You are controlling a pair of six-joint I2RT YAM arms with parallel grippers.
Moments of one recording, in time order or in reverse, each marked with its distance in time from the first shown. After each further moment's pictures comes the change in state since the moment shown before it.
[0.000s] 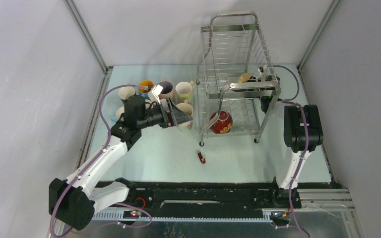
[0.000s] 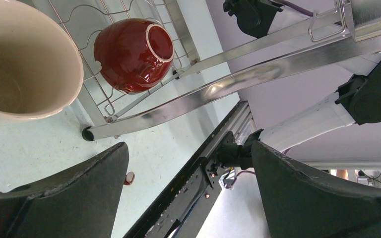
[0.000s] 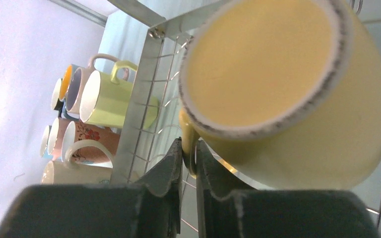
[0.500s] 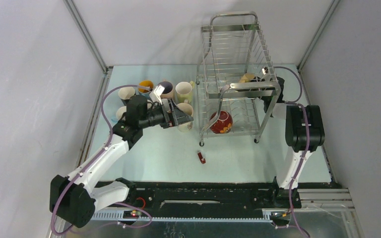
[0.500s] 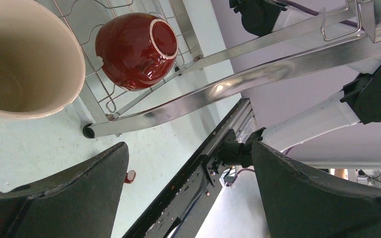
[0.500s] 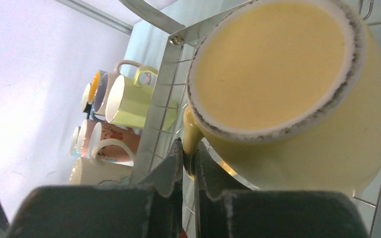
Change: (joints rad) left arm -0.005 0.025 0.000 0.001 0.000 0.000; right arm -0.036 0.000 -0.030 0.121 -0.058 0.081
